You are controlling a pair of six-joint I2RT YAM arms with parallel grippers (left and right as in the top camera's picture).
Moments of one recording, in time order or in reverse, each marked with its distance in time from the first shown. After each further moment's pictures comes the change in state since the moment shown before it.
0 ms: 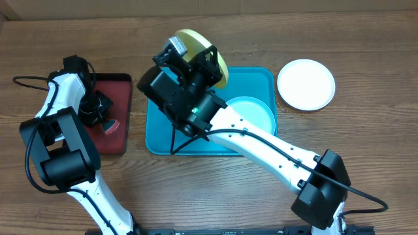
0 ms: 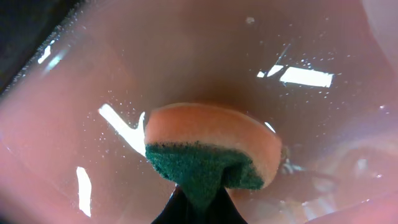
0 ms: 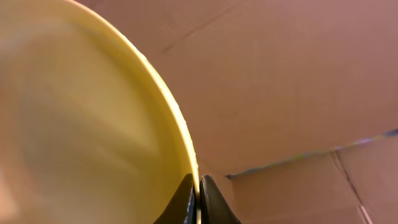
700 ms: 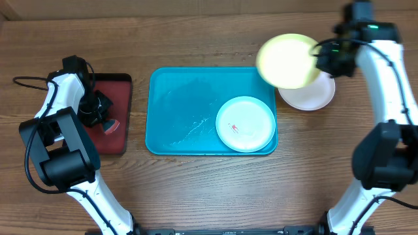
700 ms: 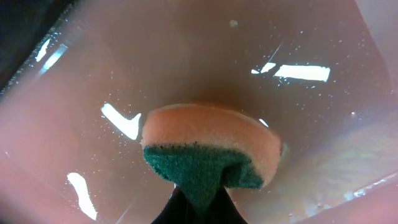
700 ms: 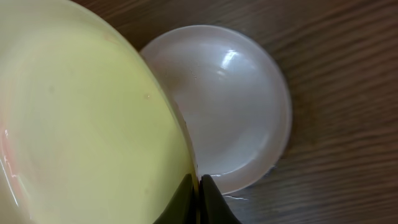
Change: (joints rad) left arm 0.001 0.000 0.000 0.001 0.014 0.019; right arm -1.055 0.000 -0.026 -0.428 -1.369 0.503
